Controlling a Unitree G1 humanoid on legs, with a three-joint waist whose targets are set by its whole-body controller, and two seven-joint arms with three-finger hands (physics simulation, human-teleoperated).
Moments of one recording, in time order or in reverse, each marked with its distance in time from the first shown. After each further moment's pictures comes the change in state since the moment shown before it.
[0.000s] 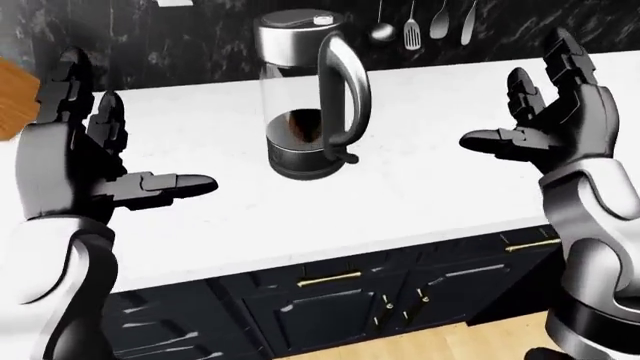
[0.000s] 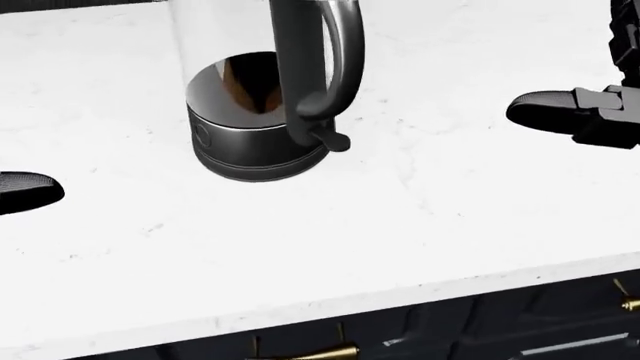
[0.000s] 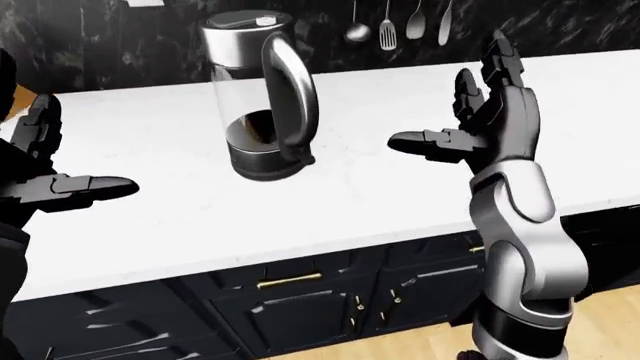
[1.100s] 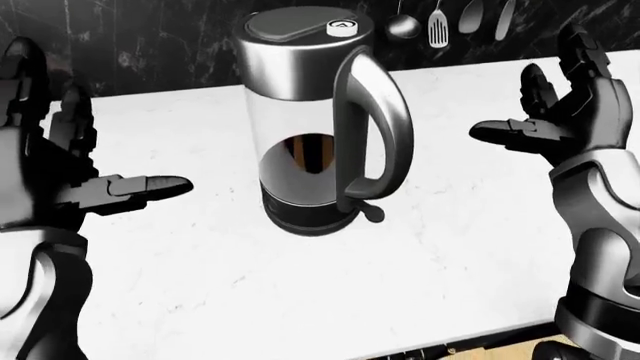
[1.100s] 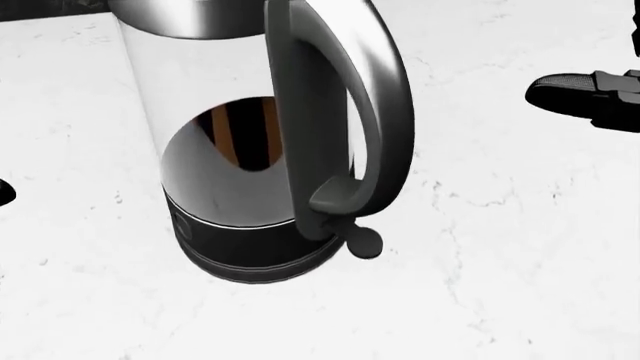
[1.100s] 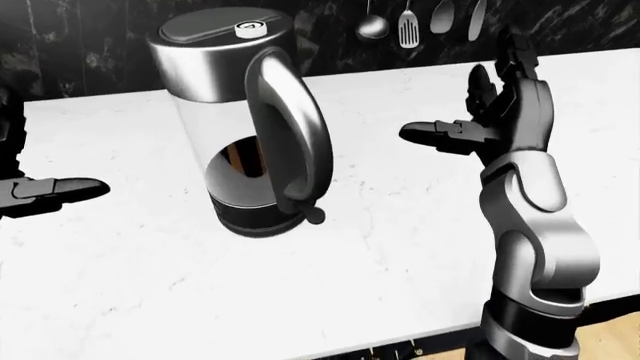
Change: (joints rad) left arm 0.060 0.039 0.086 0.011 -0.087 -0.109 0.013; right arm -0.032 -0.049 -0.010 0.067 0.002 -0.006 -0.015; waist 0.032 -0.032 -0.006
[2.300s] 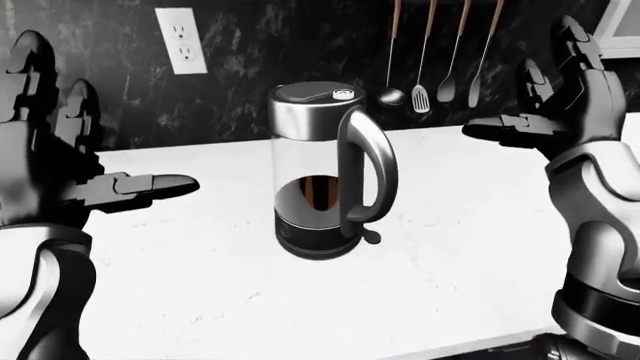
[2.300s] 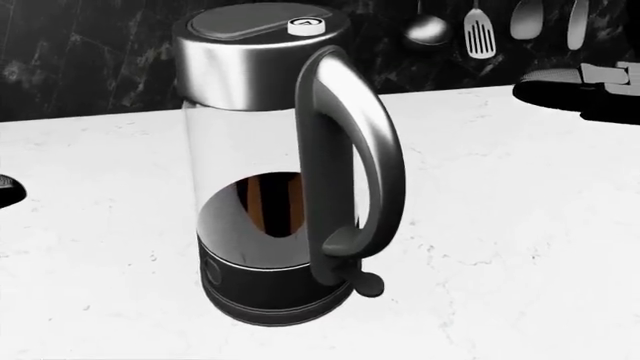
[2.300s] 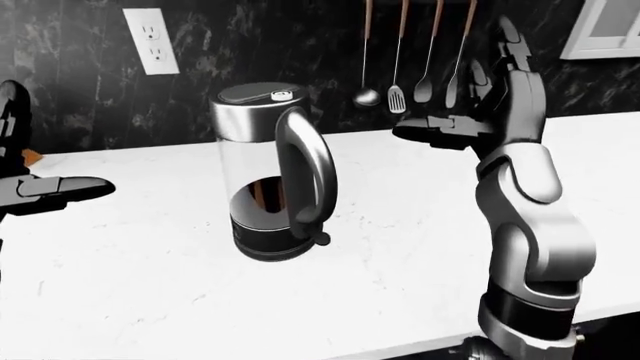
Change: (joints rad) left arm -0.016 0.013 -0.022 -0.016 -0.015 0.020 0.014; right arm -0.039 0.000 0.023 0.003 -0.047 0.034 0.018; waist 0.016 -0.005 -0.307
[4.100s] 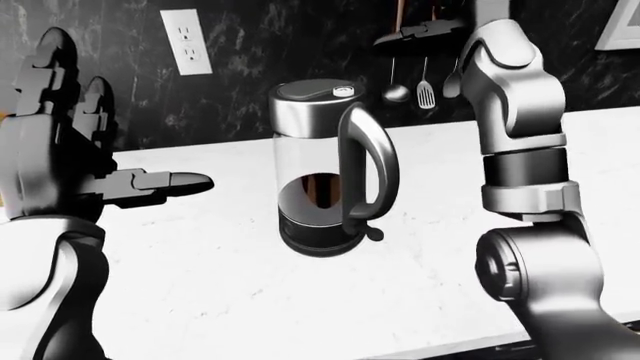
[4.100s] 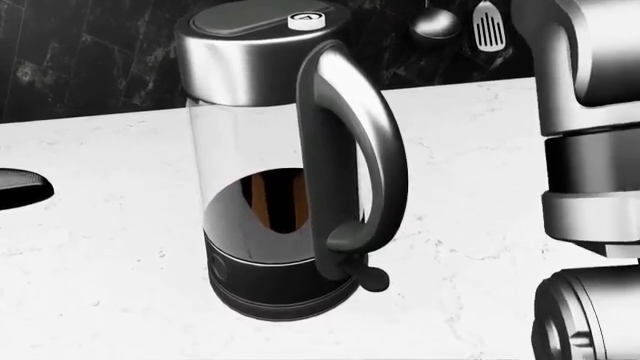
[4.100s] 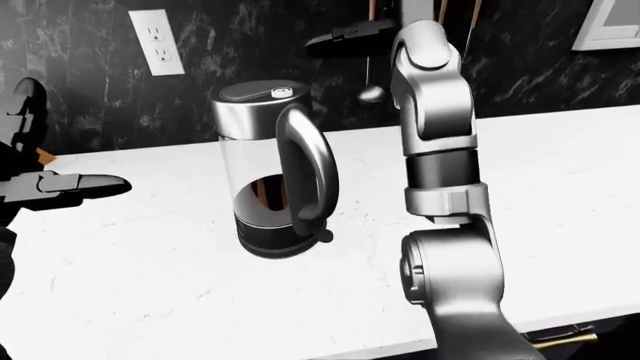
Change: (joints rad) left arm -0.050 -0.022 -0.054 -0.018 0.090 0.066 -0.035; right arm -0.665 0.160 0.229 0.790 -0.389 -0.242 0.145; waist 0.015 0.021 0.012
